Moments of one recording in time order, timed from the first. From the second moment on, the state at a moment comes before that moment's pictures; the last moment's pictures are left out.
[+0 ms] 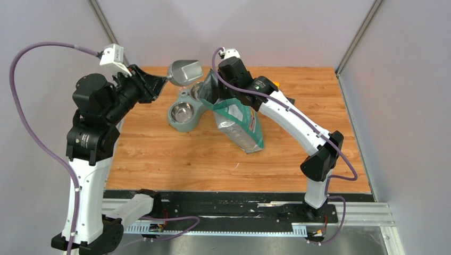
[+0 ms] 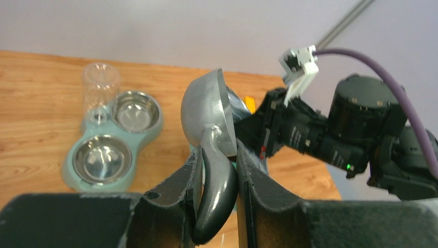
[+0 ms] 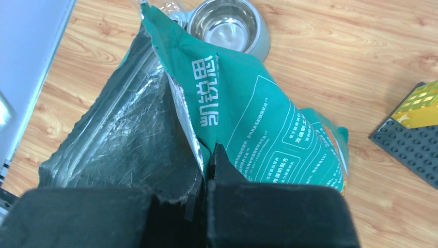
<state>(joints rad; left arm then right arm) -0.21 1.01 1.65 -0.70 0.18 -0.46 0.80 1.86 2.05 -0.77 0.29 0.41</state>
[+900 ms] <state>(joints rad) -0.21 1.12 1.56 -0.71 0.49 -0.45 0.85 1.86 2.15 -0.86 0.44 0.09</state>
